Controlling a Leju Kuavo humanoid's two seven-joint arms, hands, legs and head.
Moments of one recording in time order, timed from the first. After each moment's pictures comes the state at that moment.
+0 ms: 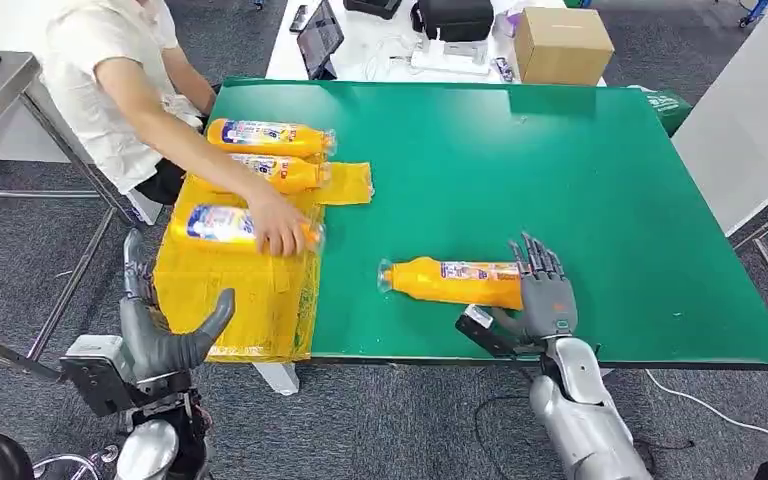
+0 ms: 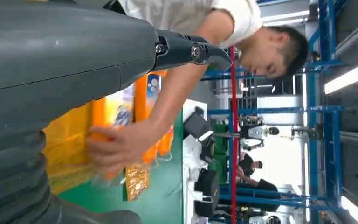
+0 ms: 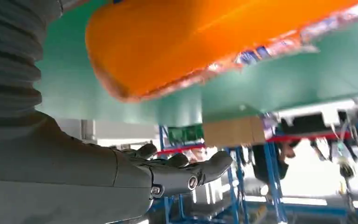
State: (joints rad) left arm 0.03 -0.13 -0.21 -1.67 -0.05 0.47 -0.46; right arm -0.35 -0.09 0.16 -0.79 1.16 -0.68 -0.30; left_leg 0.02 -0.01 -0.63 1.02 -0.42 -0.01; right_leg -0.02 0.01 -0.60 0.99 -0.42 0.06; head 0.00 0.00
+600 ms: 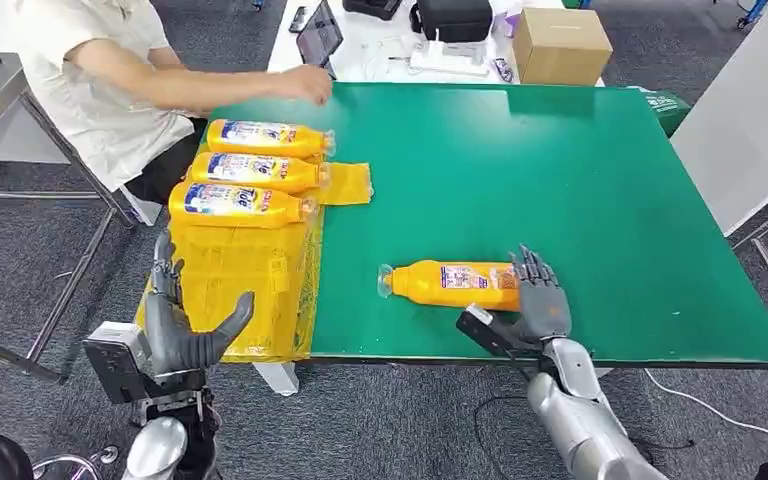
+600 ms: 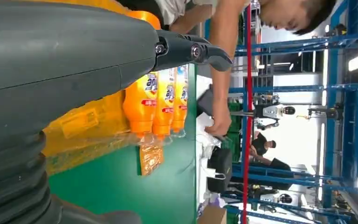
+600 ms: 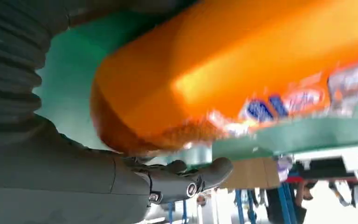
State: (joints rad) left arm 0.01 -0.13 -0.24 -1.63 -0.02 0.41 -0.41; right arm -0.41 -0.08 0.18 -0.61 1.09 -0.62 -0.32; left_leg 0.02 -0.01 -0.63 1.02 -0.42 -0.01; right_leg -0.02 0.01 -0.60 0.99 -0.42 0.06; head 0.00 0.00
